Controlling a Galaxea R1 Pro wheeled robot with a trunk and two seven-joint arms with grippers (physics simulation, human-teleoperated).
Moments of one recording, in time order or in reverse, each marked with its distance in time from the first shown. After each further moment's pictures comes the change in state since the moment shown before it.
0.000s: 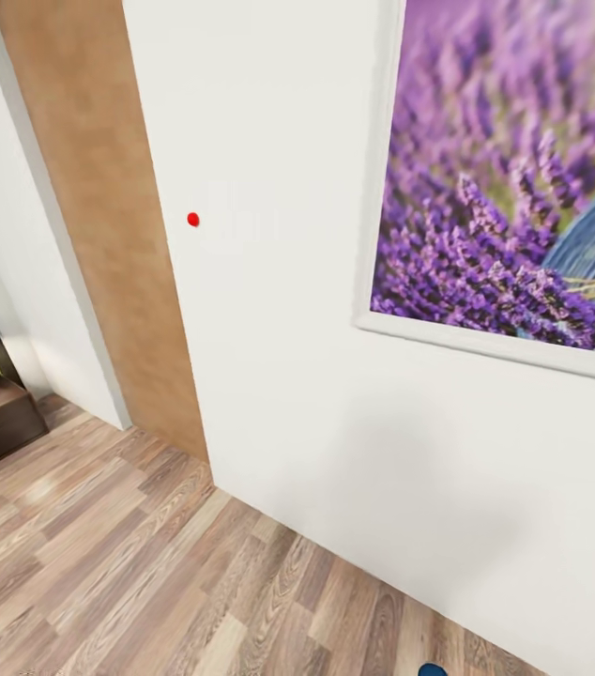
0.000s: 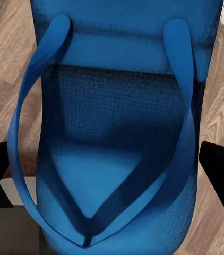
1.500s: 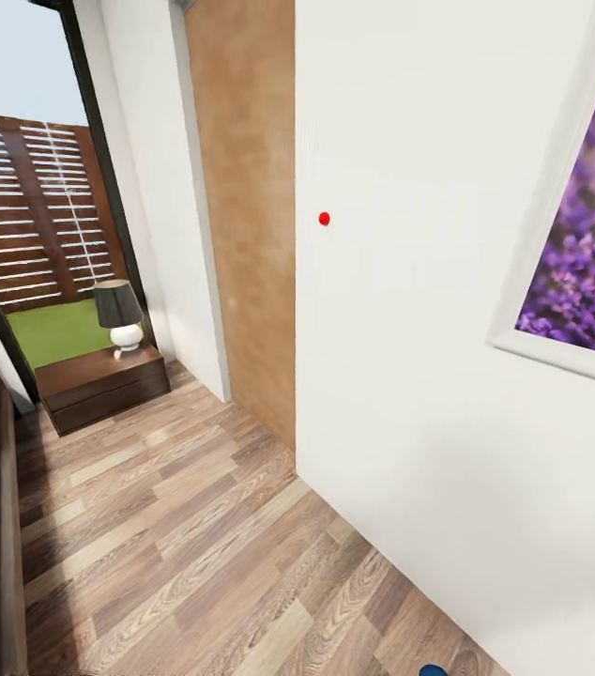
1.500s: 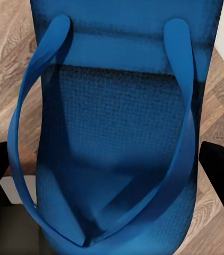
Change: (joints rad) left arm 0.000 -0.002 0.003 -0.003 0.009 -0.003 -0.006; right arm 0.000 -0.001 0.001 0.003 0.000 0.001 0.000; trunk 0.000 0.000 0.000
